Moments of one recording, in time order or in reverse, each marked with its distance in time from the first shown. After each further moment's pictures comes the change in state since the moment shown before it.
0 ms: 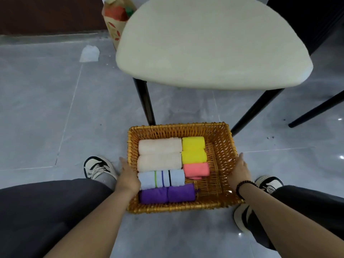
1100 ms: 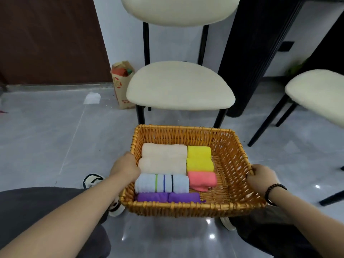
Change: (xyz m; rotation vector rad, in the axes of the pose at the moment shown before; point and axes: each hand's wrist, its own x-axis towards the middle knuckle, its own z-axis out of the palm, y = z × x) left_hand -0.108 0.052 -0.090 0.277 0.199 0.423; right_hand -0.156 0.053 -0.141 -0.007 0.304 -0.072
